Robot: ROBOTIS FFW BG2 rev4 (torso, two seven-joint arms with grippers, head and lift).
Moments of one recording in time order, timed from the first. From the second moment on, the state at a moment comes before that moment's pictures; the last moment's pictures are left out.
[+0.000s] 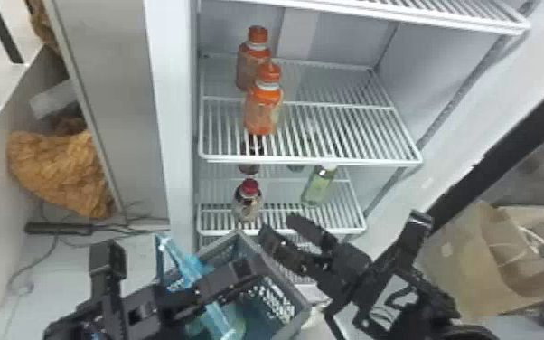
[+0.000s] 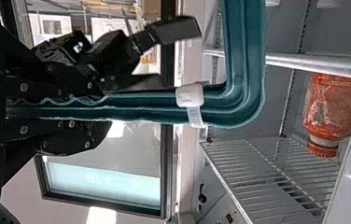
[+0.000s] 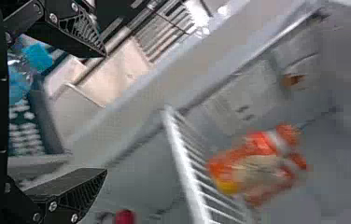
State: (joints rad) left arm 0.32 0.12 -0.04 -1.73 1.37 1.19 -0.65; right arm 0.55 -0.12 -0.12 -2.11 -0.54 0.49 0.69
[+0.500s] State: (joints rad) left arm 0.33 0.12 -0.04 -1.73 1.37 1.19 -0.65; right arm 0.64 -0.13 -0.14 -2.03 -0.57 0.14 0.69
